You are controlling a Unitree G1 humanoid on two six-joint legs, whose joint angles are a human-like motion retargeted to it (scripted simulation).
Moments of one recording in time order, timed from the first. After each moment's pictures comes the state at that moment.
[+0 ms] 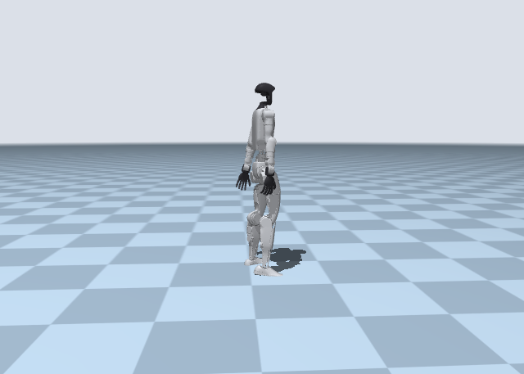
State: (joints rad) left arm 0.22 0.11 0.17 1.52 0.38 0.03 0.06; right arm -0.03 -0.15 -0.16 1.60 -0.46 0.01 0.13; waist -0.08 0.01 -0.01; left_leg 0.04 0.05 0.31 -0.01 -0.19 0.01; right_leg -0.01 -0.14 -0.36 0.06 0.10 0.07
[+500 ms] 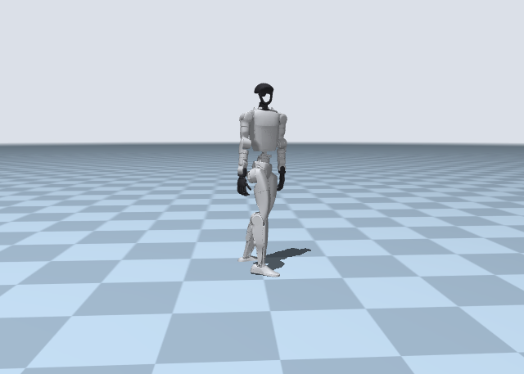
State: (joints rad) left arm 0.19 0.08 0.08 1.48 0.44 0.06 -0.02; right arm -0.11 -0.16 -0.14 1.55 -0.47 0.05 0.10; waist -0.55 0.21 -0.03; left_leg 0.18 0.20 0.91 0.05 -0.37 -0.08; right_leg -0.29 0.06 0.12 0.07 0.17 0.05
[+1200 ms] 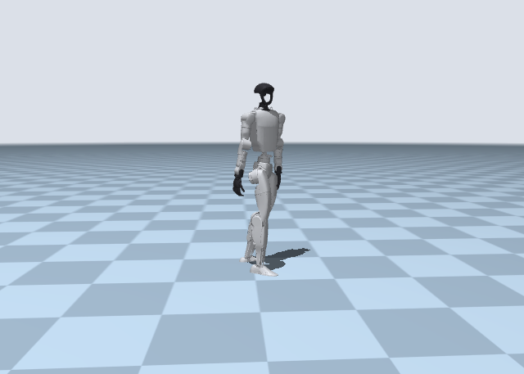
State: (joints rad) left arm 0.16 0.00 0.00 1.41 0.48 0.05 -0.05; right arm -0.01 -0.21 -0.30 1.65 -0.28 0.06 0.07; waist -0.45 0.19 -0.01; left_leg 0.19 0.15 0.84 0.02 -0.34 -0.07; right_leg -0.21 0.00 -0.06 0.06 0.12 0.04
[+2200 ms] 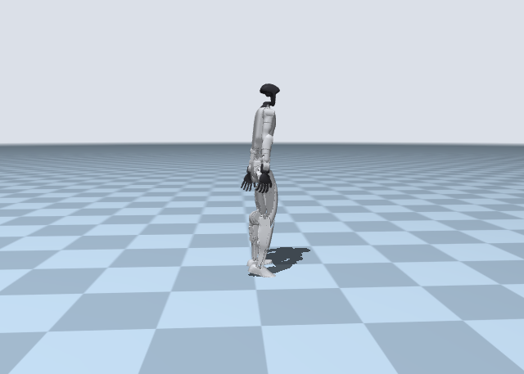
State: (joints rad) left arm 0.09 0.17 0.12 1.49 0.38 0.06 0.00; right arm -0.02 -0.17 -0.15 1.54 -0.39 -0.04 0.07; waist -0.02 -0.04 0.09; left_leg -0.01 -0.01 0.37 -0.01 -0.17 0.07; right_leg -0.11 -0.17 -0.24 0.20 0.15 0.19
